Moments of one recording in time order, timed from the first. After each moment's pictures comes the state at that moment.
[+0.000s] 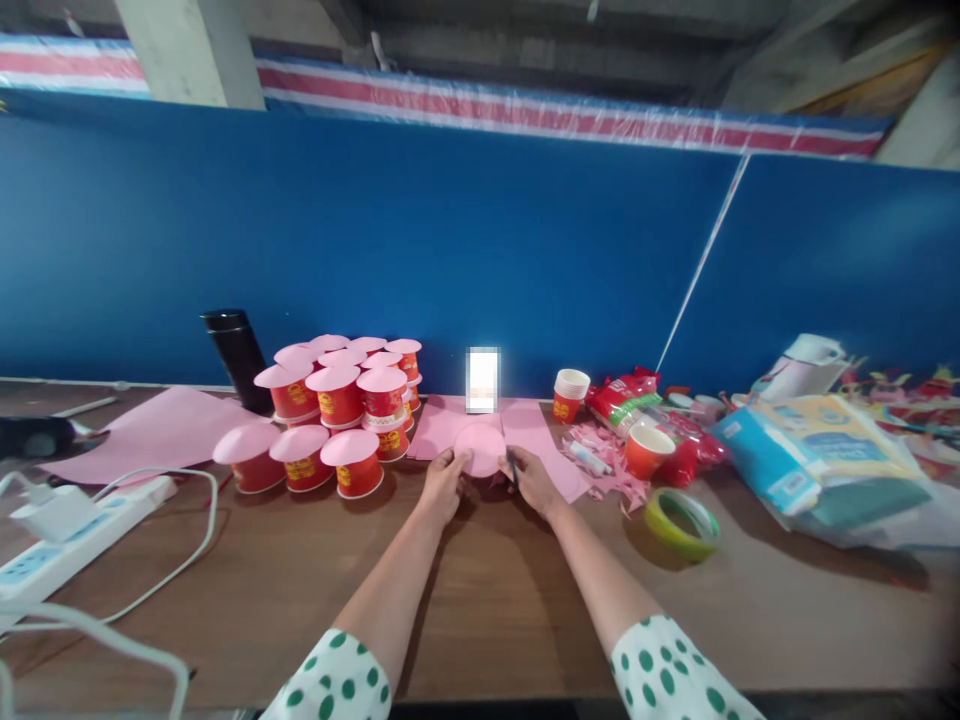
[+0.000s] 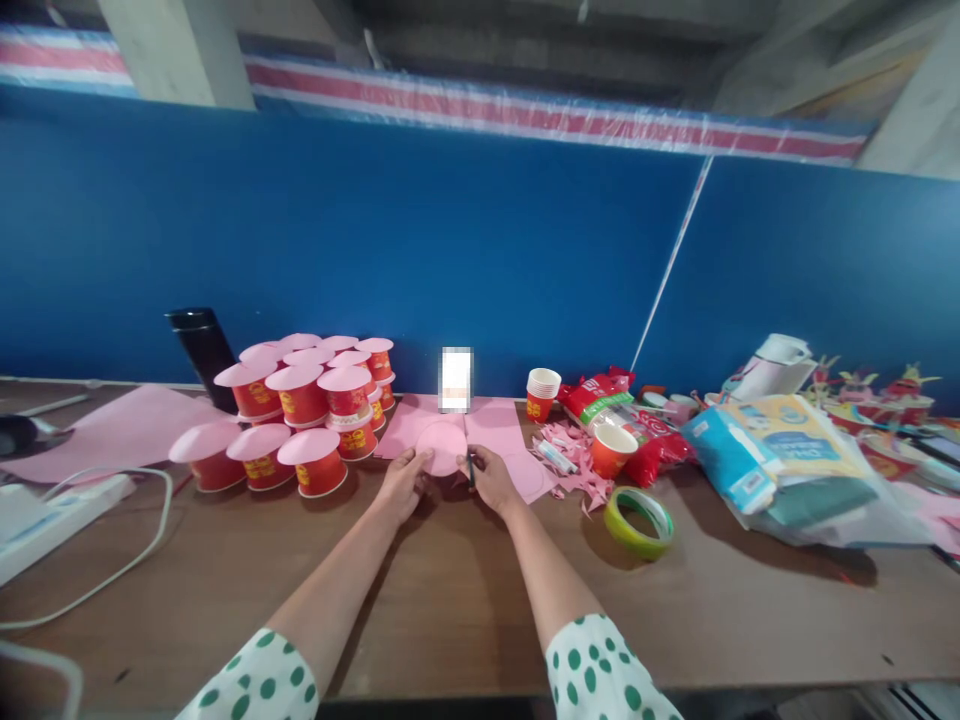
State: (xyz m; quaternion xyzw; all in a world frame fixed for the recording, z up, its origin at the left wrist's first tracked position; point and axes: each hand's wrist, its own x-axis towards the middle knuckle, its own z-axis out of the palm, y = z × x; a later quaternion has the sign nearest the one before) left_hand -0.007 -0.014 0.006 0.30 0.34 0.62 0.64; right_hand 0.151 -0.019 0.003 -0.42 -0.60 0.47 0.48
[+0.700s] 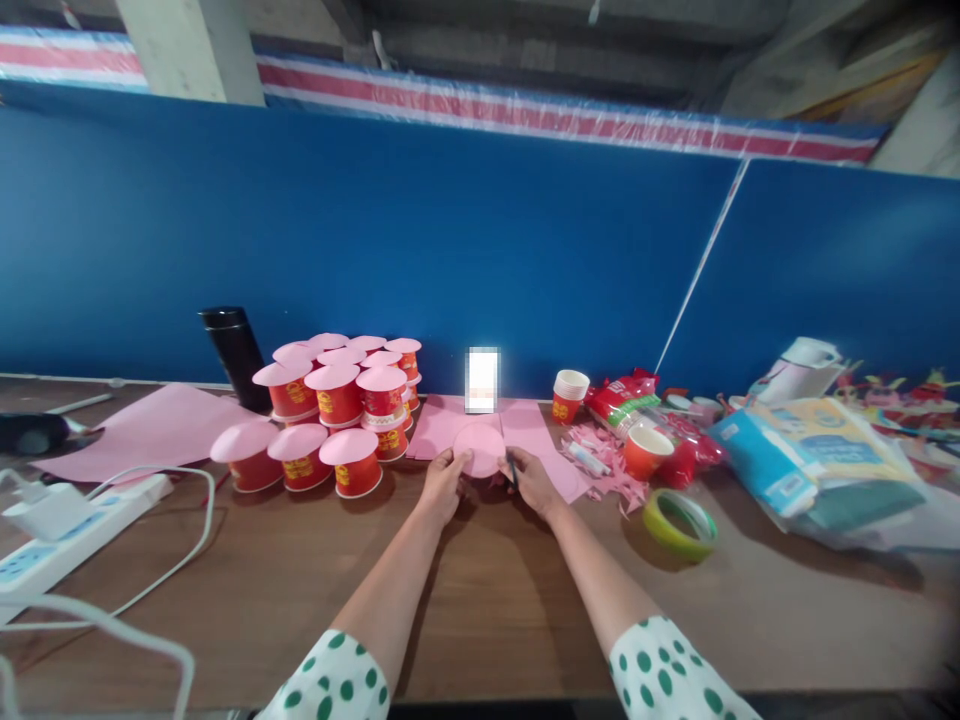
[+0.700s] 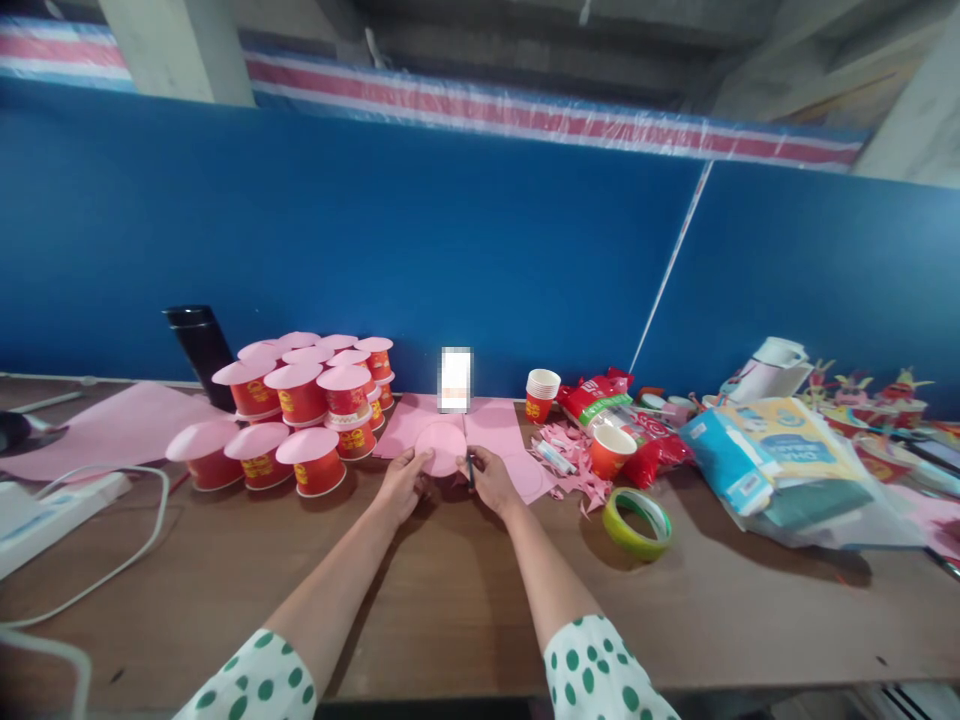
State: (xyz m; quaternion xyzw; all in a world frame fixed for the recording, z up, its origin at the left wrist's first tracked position) left_hand -0.006 -0.015 0.006 0.31 0.34 0.62 0.63; right_hand 0.150 -0.020 0.005 -0.43 -0.60 0.47 0.48
